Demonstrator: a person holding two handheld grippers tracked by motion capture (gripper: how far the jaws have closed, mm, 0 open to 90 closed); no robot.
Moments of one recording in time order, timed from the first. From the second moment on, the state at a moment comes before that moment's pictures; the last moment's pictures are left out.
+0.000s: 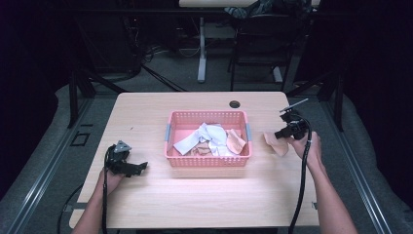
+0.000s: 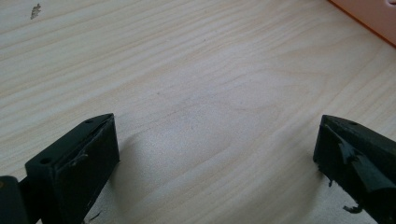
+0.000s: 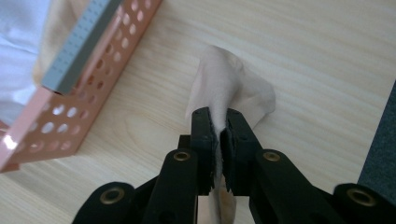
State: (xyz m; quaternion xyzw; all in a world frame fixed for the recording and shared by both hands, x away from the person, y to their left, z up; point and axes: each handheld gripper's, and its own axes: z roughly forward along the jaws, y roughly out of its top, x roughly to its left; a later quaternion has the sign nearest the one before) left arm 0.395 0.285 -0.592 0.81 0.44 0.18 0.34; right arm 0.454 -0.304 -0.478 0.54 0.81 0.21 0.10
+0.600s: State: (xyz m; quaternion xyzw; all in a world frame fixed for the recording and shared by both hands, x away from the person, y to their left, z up) left arm 0.395 0.284 -0.592 0.81 0.44 0.18 0.34; right arm 0.462 -0.314 -0.509 0.57 0.80 0.17 0.09
